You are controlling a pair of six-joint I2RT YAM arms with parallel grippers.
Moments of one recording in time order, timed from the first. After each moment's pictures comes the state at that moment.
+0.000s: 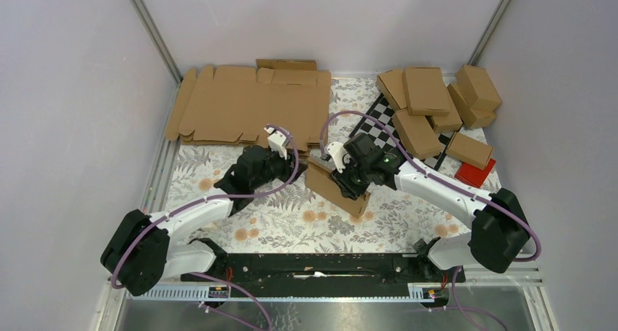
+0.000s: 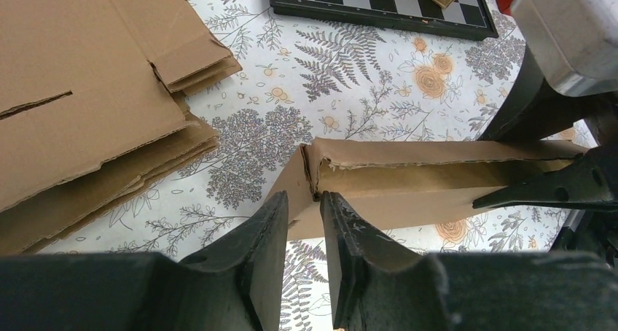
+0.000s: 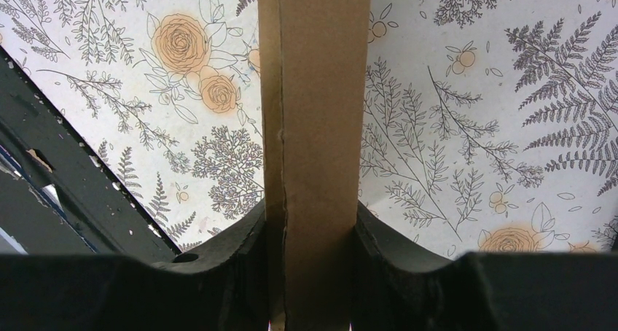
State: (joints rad) left arm -0.63 1.19 0.54 0.33 0.21 -0.26; right arm 0.75 1.39 0.98 -0.64 -0.19 -0.17
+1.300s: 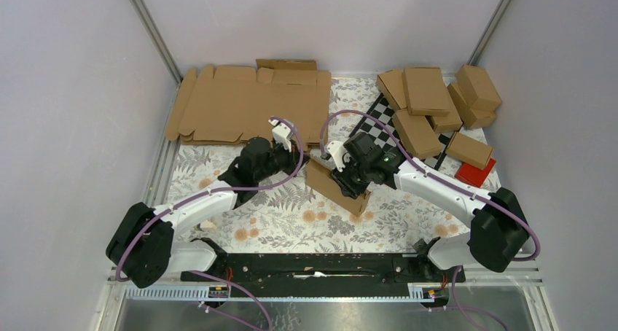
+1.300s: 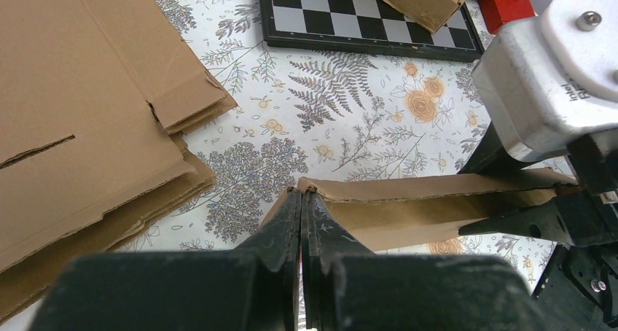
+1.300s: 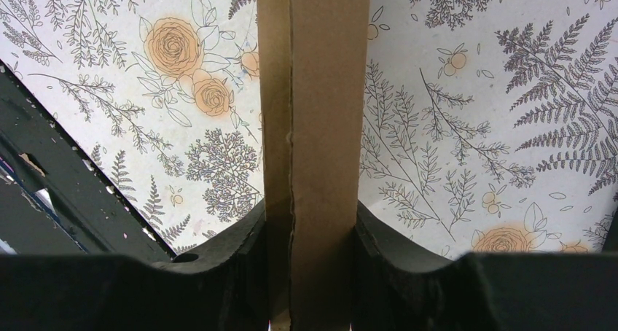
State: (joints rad) left arm -0.63 1.25 0.63 0.33 0.22 -0.24; right arm 0.75 1.40 0.99 -0.64 -0.19 -0.18
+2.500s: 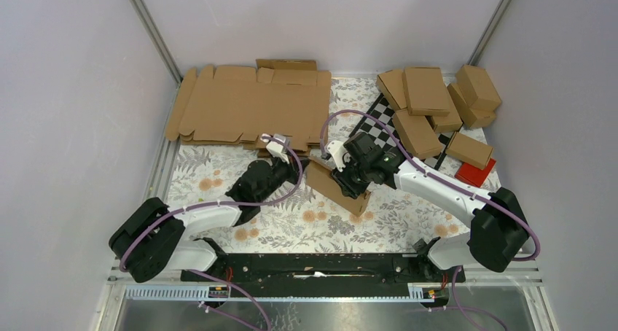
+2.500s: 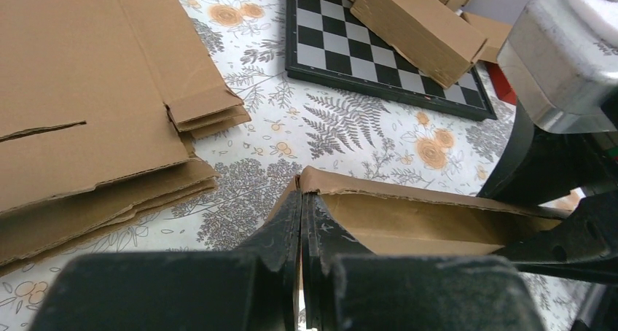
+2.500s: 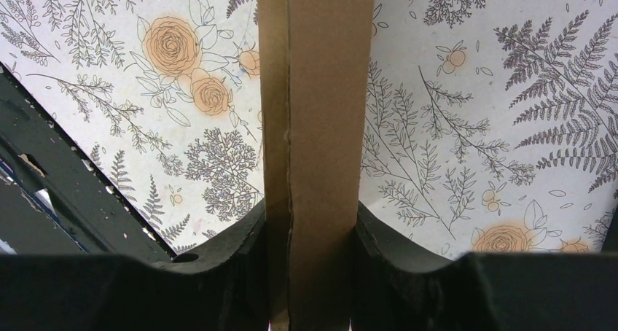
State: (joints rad) left arm -0.72 1.28 0.41 0.74 0.01 -0.37; right arm 0.75 1.40 0.99 -0.64 -0.18 -0.18
